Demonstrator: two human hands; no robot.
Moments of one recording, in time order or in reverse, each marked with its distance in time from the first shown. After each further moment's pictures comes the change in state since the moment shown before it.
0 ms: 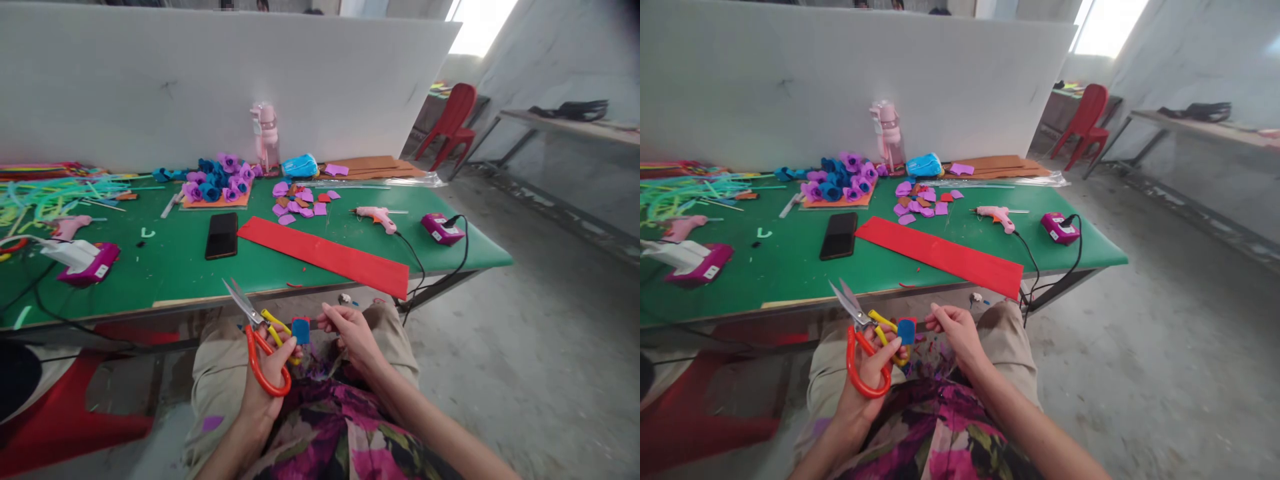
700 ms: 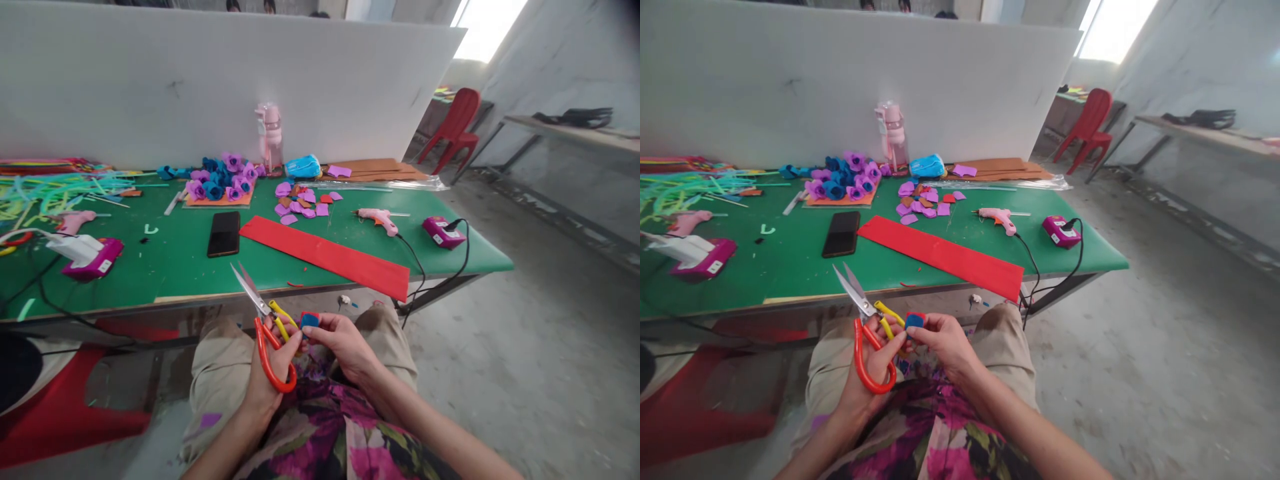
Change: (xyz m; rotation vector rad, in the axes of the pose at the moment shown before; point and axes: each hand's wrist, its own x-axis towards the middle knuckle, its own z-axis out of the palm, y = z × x) left_hand 0.005 0.002 0.009 0.211 -0.099 0.120; right_hand -0.022 -0.020 0.019 0.291 -0.298 0.154
